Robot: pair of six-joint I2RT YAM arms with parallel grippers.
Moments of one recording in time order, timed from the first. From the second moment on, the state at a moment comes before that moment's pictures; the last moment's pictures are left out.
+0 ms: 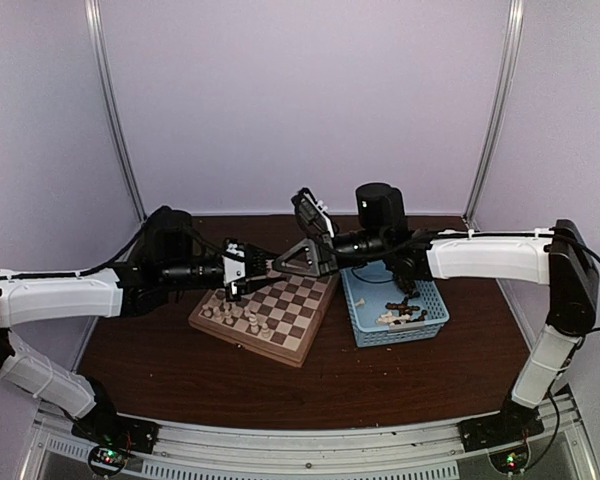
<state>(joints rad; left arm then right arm) -0.80 1.32 0.81 0.32 0.51 0.82 0.82 1.73 1.25 0.25 -0.87 0.64</state>
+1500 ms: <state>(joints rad) -0.81 1.60 0.91 0.21 0.40 0.32 0.73 1.59 1.11 -0.04 -0.59 0.35</state>
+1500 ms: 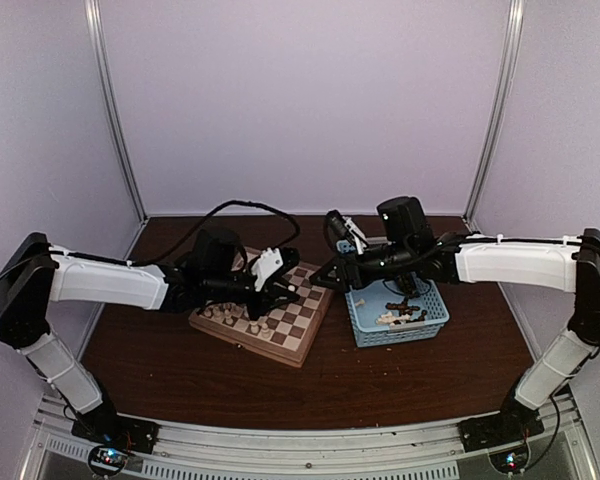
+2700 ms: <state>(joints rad) -1.11 1.81 0.94 0.21 -0.34 -0.22 0.68 1.23 0.78 0.09 -0.22 0.37</state>
